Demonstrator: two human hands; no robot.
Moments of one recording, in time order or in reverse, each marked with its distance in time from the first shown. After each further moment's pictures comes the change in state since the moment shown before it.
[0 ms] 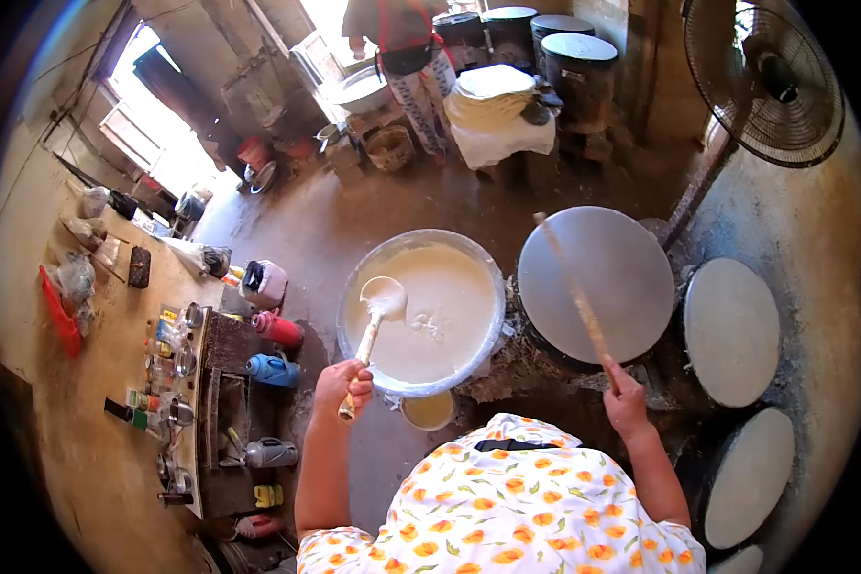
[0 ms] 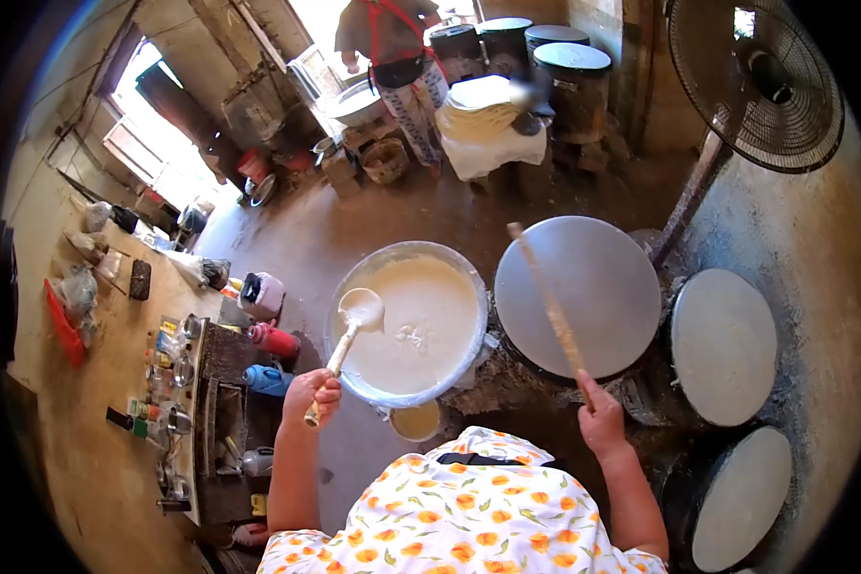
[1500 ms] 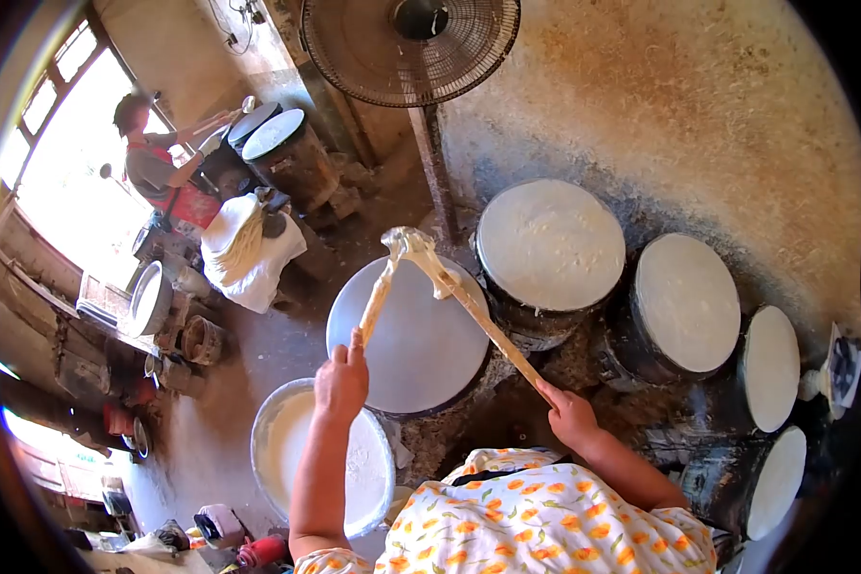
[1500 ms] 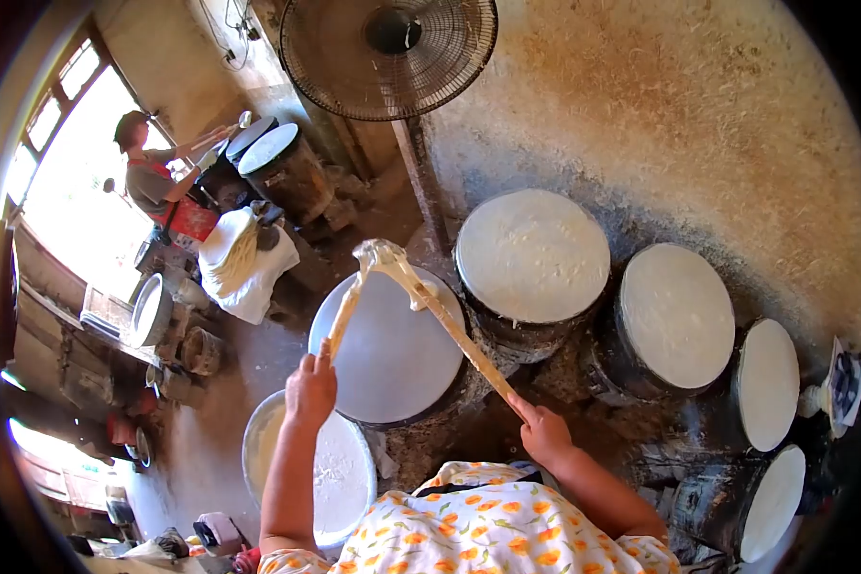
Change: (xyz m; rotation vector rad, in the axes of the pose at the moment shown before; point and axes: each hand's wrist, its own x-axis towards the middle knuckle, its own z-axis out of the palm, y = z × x) left_hand 0.133 -0.096 0.284 2.175 -0.655 1.538; right_hand -0.115 -0.015 -0.007 -0.280 0.341 0.600
